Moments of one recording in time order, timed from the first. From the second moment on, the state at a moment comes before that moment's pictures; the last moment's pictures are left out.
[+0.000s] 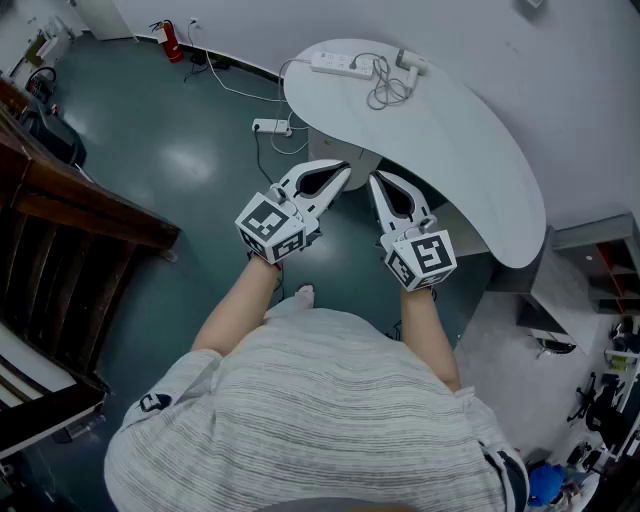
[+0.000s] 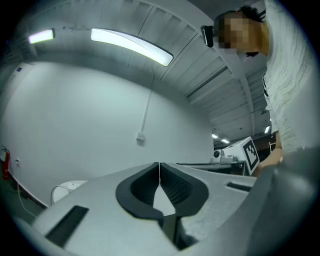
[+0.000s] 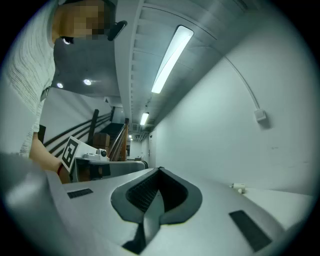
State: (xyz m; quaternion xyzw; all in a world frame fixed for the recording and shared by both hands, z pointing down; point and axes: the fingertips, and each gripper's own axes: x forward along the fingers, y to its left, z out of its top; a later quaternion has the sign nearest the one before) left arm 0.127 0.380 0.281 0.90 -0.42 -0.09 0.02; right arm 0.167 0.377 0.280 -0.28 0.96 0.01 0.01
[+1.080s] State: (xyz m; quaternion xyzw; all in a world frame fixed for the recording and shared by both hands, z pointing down) left arm 0.049 0.282 0.303 0.89 -0.44 -0.07 0.03; right arm 0.082 0.280 0.289 -0.24 0.97 0.01 0.01
